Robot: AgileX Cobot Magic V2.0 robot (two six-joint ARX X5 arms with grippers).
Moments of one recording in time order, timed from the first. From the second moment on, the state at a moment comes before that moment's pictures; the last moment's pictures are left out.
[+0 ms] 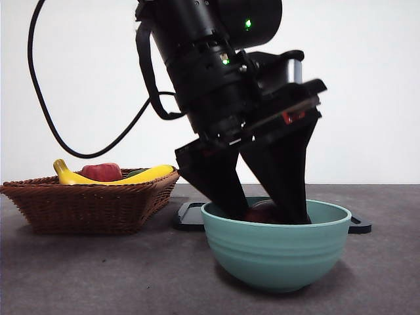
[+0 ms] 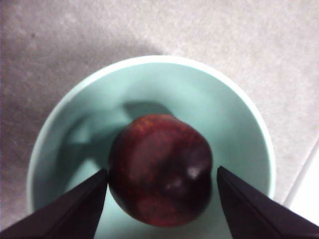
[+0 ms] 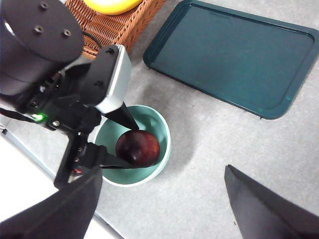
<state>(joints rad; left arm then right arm) -0.94 1.81 1.30 -0.63 0.20 0.01 0.16 0.83 1.02 -1.03 -0.52 -0.07</state>
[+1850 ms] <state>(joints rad) -0.63 0.84 0.89 -0.77 0.39 -0.14 0.21 0.83 1.02 -1.08 -0.52 -0.06</state>
